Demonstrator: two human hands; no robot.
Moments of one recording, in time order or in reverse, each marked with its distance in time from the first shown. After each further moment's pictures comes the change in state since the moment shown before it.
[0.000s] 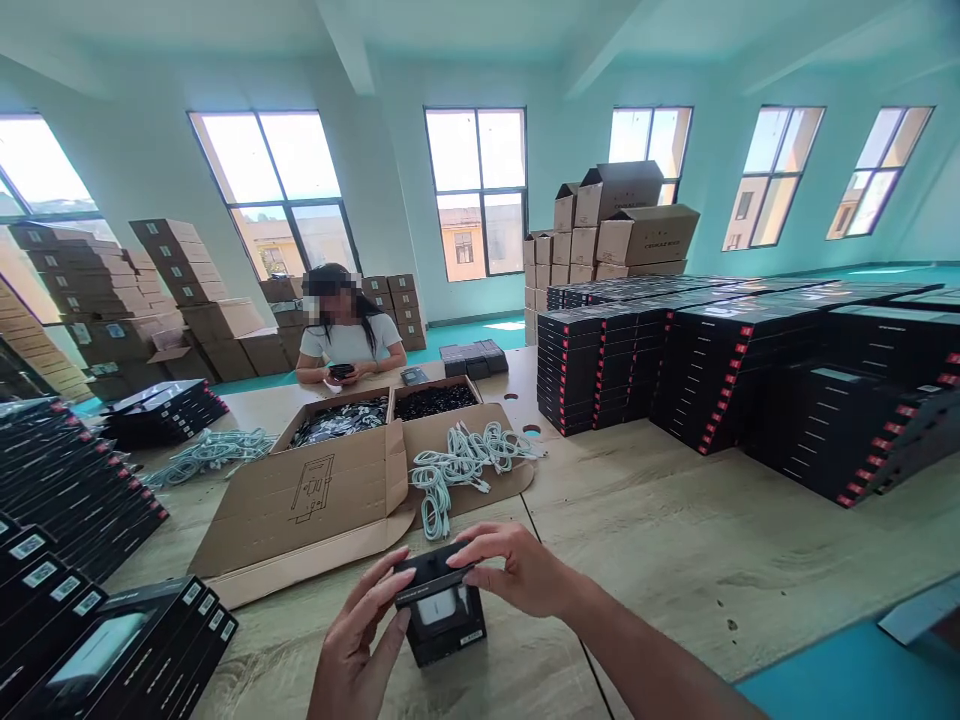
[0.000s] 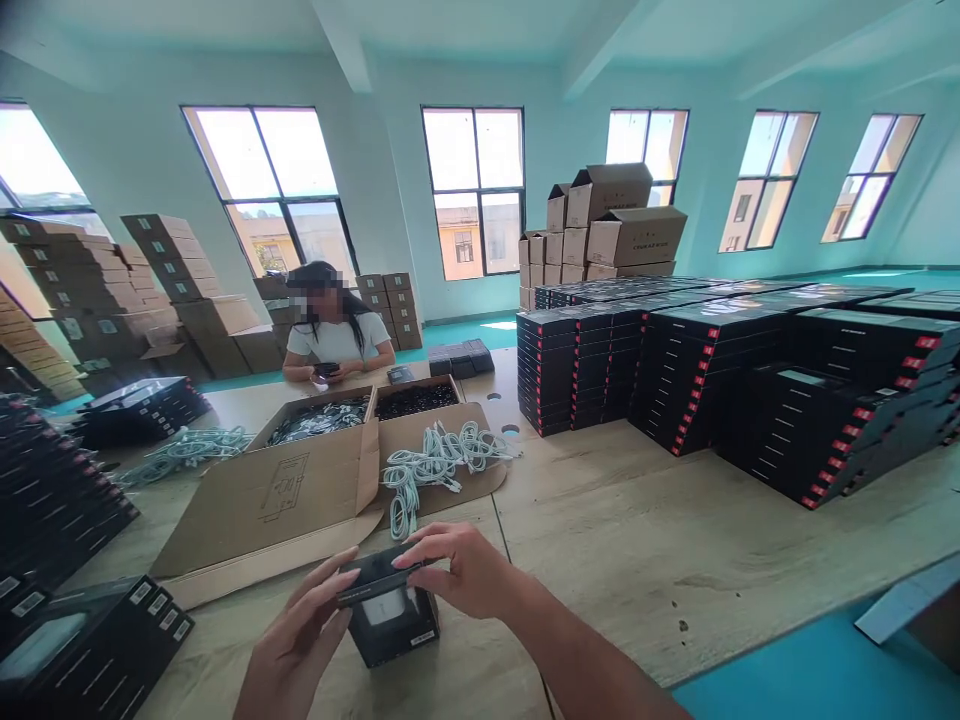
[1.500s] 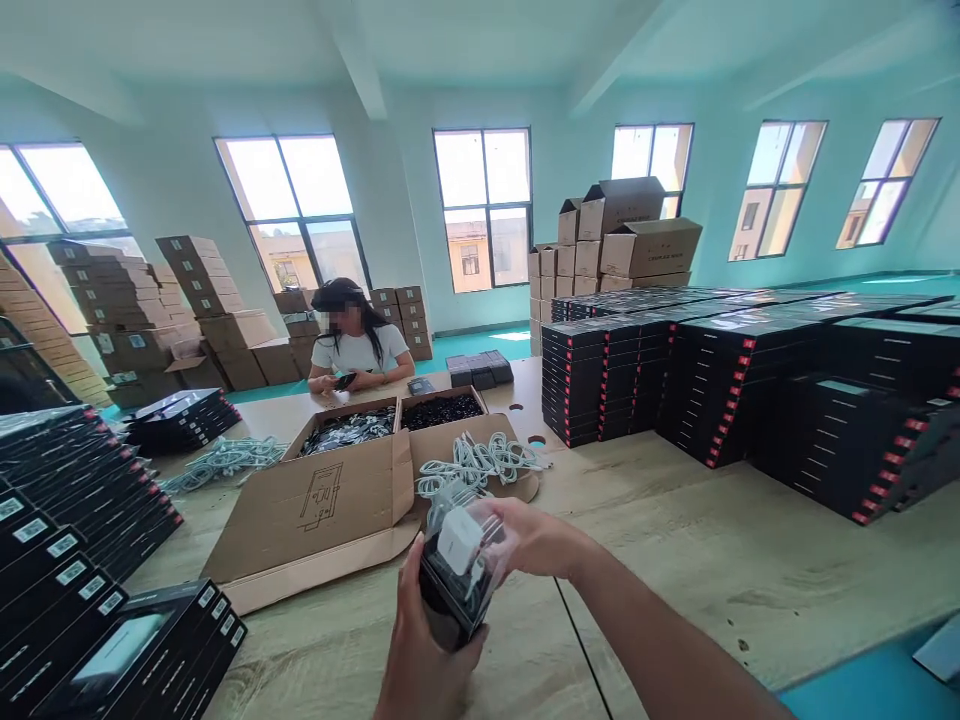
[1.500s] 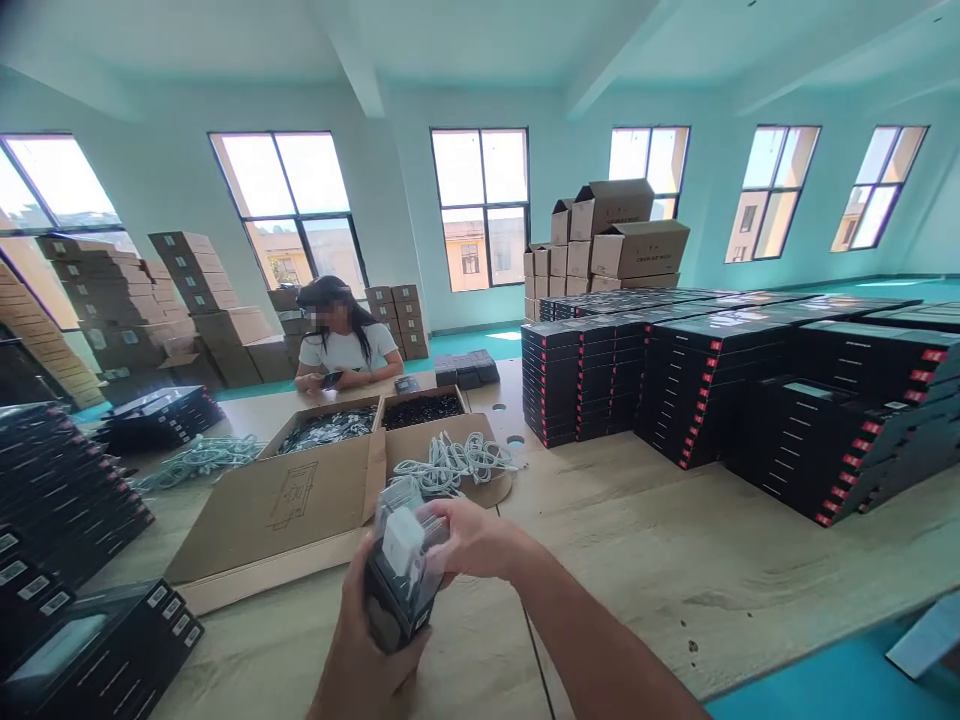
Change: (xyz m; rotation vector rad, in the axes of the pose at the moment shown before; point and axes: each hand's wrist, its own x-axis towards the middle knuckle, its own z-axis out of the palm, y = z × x) left_hand -0.003 0.015 0.062 -0.021 0.086 -0.178; right_hand 0.033 -0.043 -0.022 0.353 -0.160 0.483
